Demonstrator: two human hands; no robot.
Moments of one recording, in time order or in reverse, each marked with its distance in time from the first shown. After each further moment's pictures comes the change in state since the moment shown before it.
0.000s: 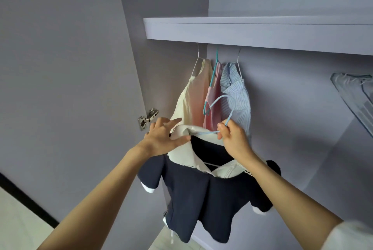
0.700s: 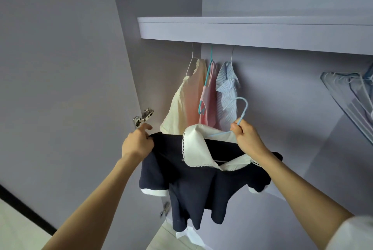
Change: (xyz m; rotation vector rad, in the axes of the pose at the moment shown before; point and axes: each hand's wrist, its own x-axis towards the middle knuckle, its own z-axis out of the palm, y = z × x) left_hand 0.007 -0.048 0.012 -0.040 0.338 -0.213; right_hand -0.001 0.014 -0.040 -0.089 -0.019 0.141
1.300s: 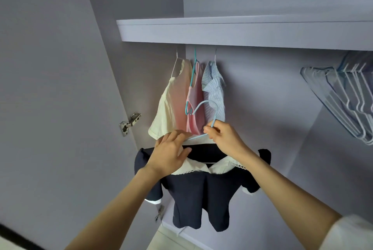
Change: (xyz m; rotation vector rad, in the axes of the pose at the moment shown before) left_hand -0.036 0.058 0.049 0.065 -0.199 0.653; right_hand -0.014 -0.024 0.010 0.102 -0.121 -0.064
